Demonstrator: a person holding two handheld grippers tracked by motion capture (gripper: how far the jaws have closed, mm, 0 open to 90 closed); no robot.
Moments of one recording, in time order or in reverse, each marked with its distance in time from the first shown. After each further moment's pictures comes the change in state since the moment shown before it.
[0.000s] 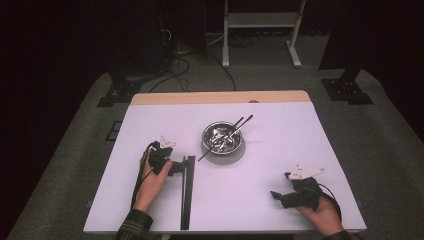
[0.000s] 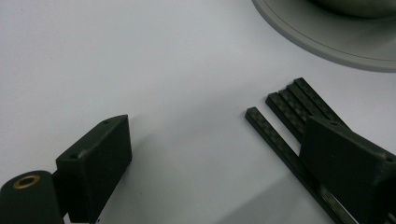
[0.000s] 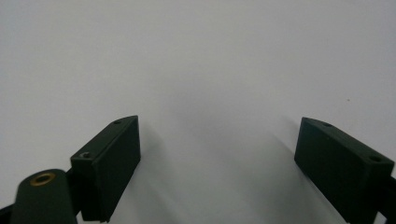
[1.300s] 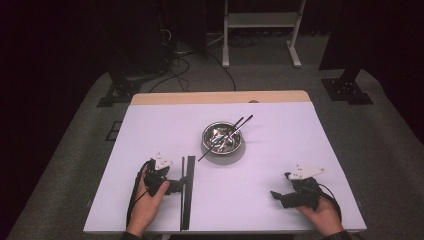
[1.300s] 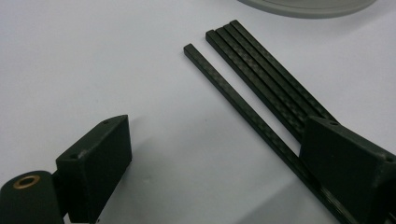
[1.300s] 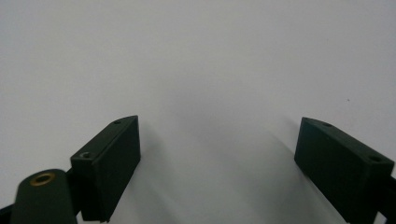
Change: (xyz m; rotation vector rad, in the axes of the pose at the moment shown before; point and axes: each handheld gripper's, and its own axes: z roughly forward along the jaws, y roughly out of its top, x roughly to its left) left arm -0.031 -0.039 -0.036 -0.030 -0.010 0.020; right arm 0.000 0.000 0.000 0.000 0.000 -0.001
